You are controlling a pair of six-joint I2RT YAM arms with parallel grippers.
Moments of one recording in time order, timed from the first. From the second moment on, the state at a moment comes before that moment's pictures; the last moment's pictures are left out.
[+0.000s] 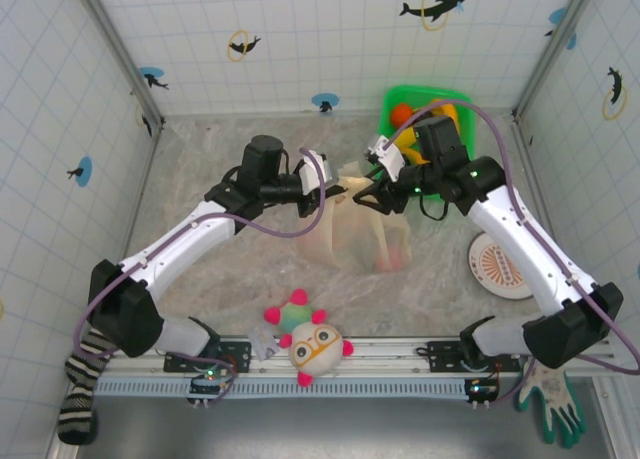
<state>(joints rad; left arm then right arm) -0.61 1.41 1.15 -0.21 0.71 0.52 0.54 1.33 1.41 -0.82 -0.57 -0.33</state>
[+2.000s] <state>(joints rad) -0.38 1.54 1.24 -0.02 0.89 0.38 0.63 1.33 1.33 -0.63 -0.33 -0.42</state>
